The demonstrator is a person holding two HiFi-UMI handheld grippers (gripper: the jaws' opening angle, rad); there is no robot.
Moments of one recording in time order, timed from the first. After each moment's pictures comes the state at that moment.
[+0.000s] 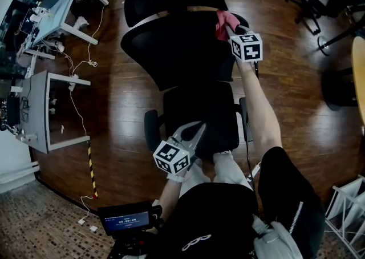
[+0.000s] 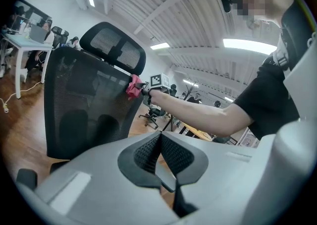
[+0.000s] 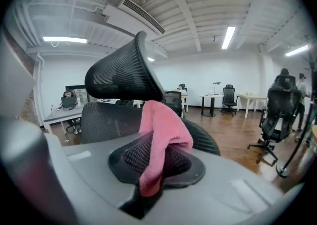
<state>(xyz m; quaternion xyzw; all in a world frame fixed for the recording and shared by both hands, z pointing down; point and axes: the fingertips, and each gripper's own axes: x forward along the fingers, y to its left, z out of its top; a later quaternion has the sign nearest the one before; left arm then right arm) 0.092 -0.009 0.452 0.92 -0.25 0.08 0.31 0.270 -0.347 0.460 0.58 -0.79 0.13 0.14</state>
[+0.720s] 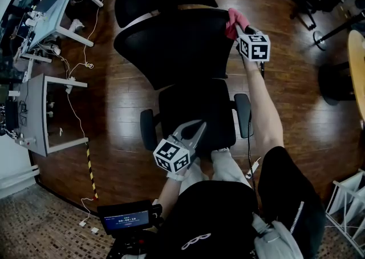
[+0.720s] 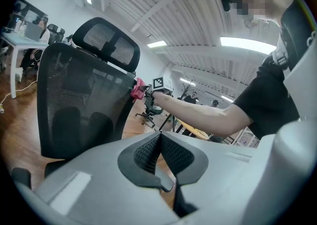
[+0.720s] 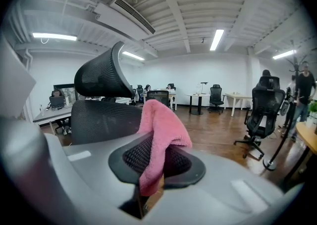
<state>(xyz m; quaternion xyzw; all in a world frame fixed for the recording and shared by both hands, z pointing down) 0.112 0.003 0.453 0.92 -0.23 0.08 0.30 0.341 -0.321 0.464 0.63 -0.75 0.14 0.14</state>
